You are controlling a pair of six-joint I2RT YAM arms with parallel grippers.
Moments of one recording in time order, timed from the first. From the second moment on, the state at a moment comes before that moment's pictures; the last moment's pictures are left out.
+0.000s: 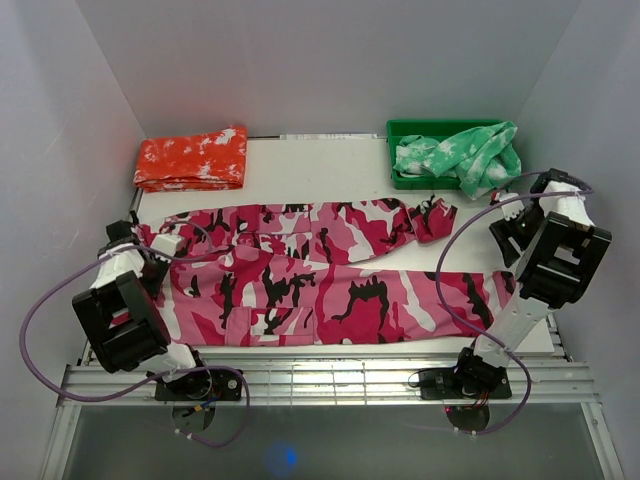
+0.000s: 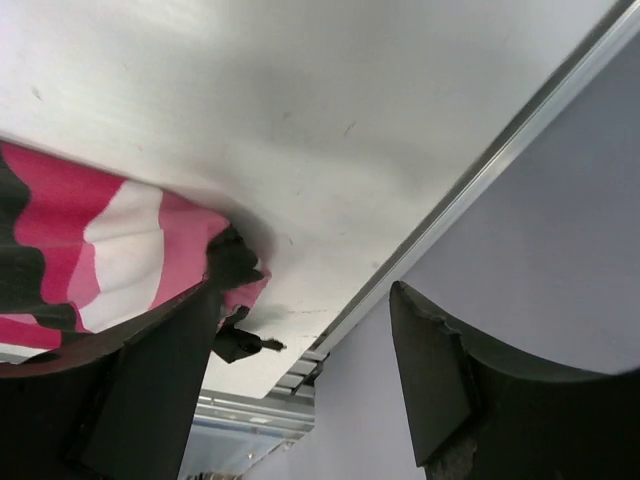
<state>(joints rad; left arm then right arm) 0.49 1.45 0.81 -0.64 0.07 0.87 -0.43 1.91 1.44 -1.05 -0.02 -0.91</state>
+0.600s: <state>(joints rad) 0.46 1.47 1.23 -0.78 0.47 0.62 0.04 1.95 1.63 -0.83 -0.39 -0.89</state>
